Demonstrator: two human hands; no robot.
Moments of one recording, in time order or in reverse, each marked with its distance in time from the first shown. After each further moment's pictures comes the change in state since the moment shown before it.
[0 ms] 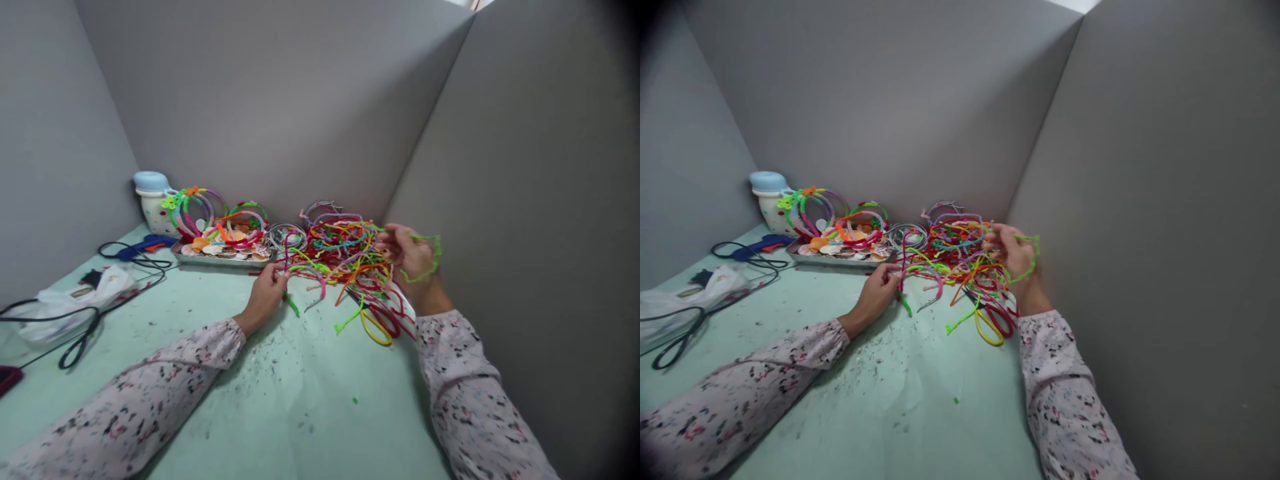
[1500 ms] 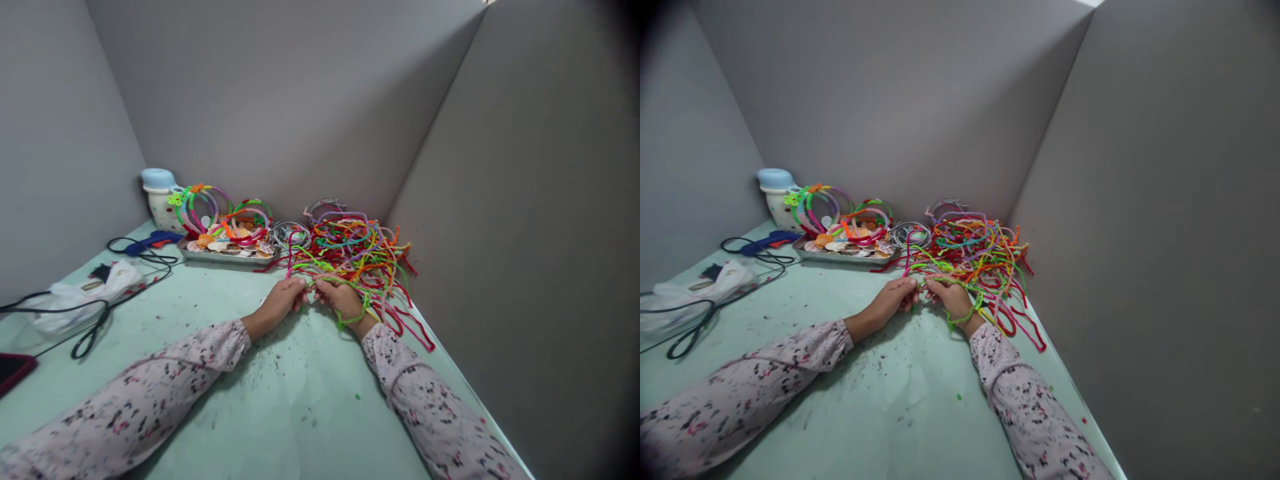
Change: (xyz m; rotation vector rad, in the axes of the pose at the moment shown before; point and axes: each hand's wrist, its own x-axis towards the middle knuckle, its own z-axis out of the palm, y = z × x) left_hand -0.015 0.015 0.013 -0.373 -0.425 -0.187; right_hand -0.070 0.102 0.082 0.193 -0.458 0.356
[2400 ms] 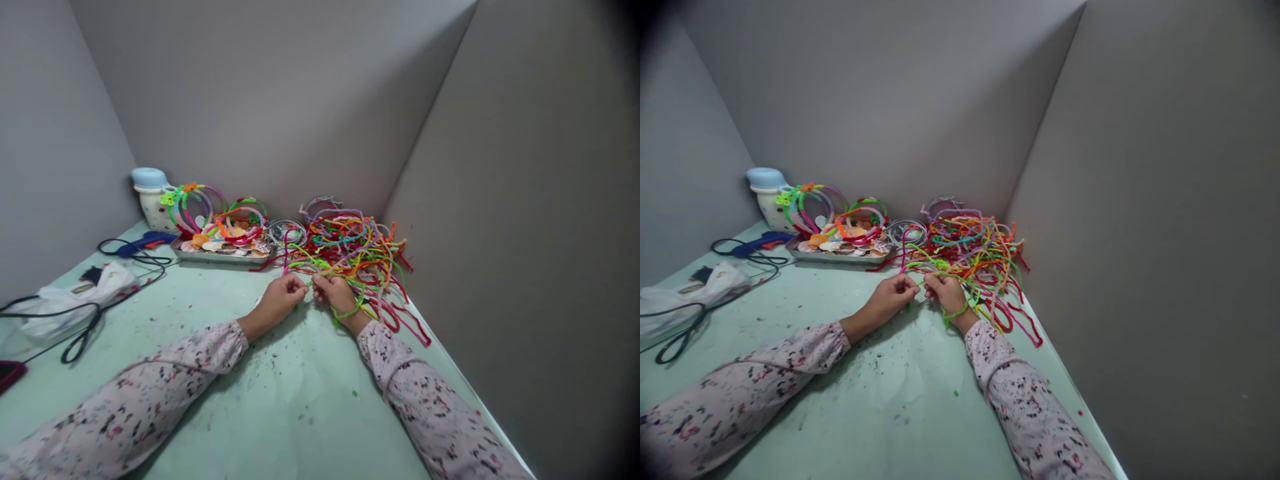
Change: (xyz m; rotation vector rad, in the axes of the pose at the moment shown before) left_hand 0.002 -0.002 0.002 0.220 0.098 0.117; right_hand 0.001 -0.009 0.010 0.029 0.116 0.043
